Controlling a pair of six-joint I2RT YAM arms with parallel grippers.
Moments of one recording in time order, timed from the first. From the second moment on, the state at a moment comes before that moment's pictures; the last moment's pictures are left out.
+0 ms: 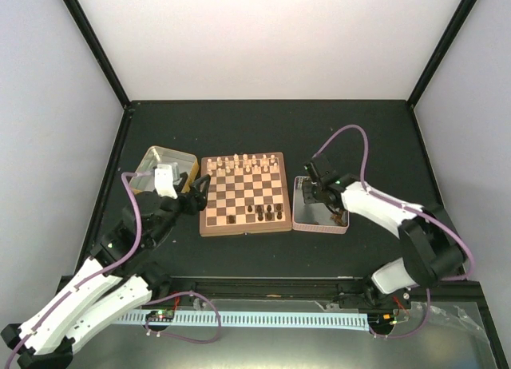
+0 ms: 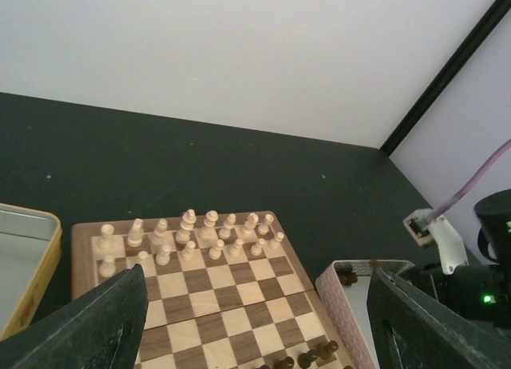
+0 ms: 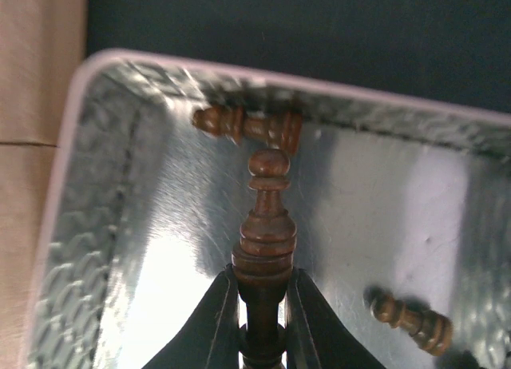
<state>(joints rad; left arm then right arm) -0.71 0.51 0.68 -0.38 -0.29 -0.48 0.57 1.50 0.86 -0.45 0.19 0.40</state>
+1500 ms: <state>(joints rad) -0.65 1.01 0.95 -0.30 0.71 -0.67 0.72 1.05 0.84 -0.17 -0.74 0.04</state>
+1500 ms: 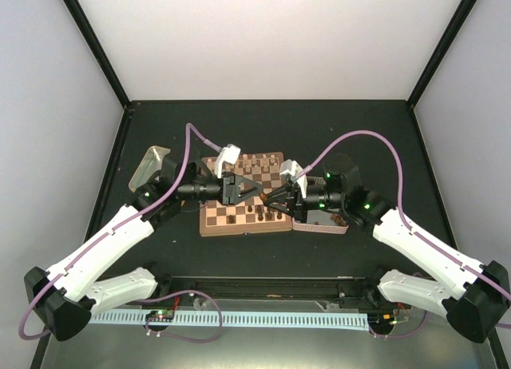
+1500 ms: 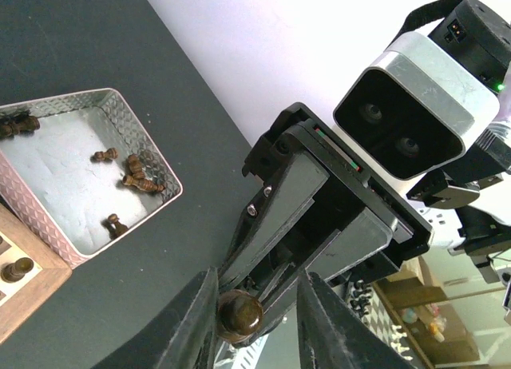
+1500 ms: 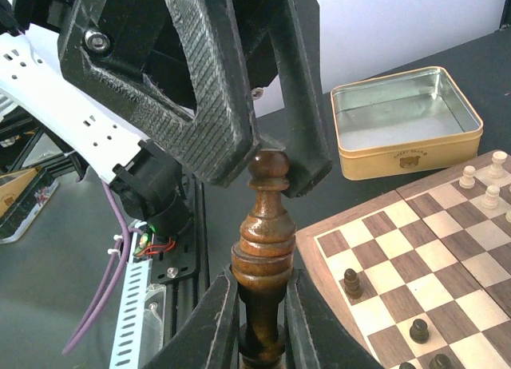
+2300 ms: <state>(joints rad) -0.64 1.01 0.97 -0.44 0.48 -0.55 0.72 1.06 0.84 -0.19 -0.63 0.04</state>
